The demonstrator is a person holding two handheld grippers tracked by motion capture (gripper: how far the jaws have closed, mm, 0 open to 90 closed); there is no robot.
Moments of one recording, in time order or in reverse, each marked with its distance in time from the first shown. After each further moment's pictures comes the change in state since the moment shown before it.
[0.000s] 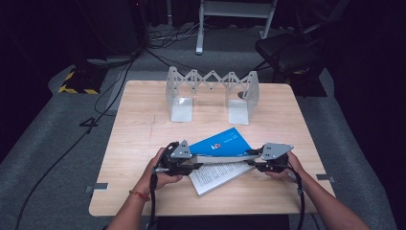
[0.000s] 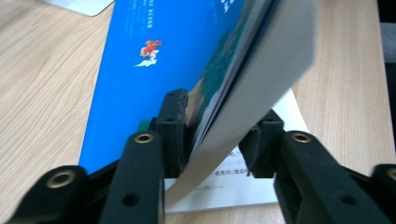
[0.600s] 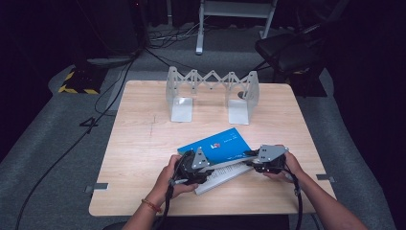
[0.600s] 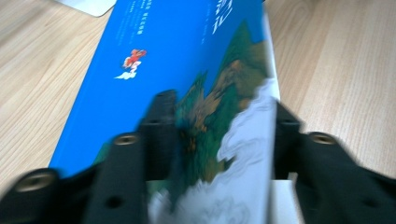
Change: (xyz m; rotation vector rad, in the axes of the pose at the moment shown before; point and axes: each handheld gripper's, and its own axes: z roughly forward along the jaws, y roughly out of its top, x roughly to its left) left arm -0.046 0.022 0.022 0.056 0.146 0.076; right arm 0.007 0.010 0.003 0.065 -0.017 -0.062
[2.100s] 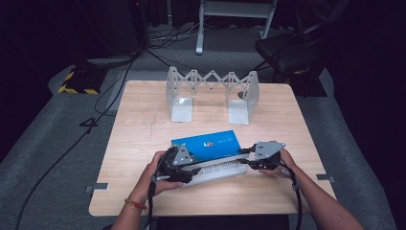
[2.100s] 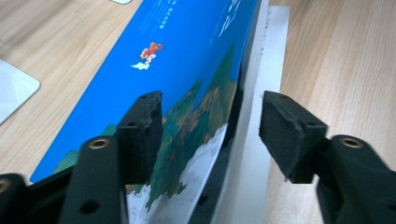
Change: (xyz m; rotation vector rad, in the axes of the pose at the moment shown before) left arm 0.024 -0.018 -0.032 0.002 0.007 -0.058; right arm -0.009 0.008 0.012 -0.106 0.077 -0.030
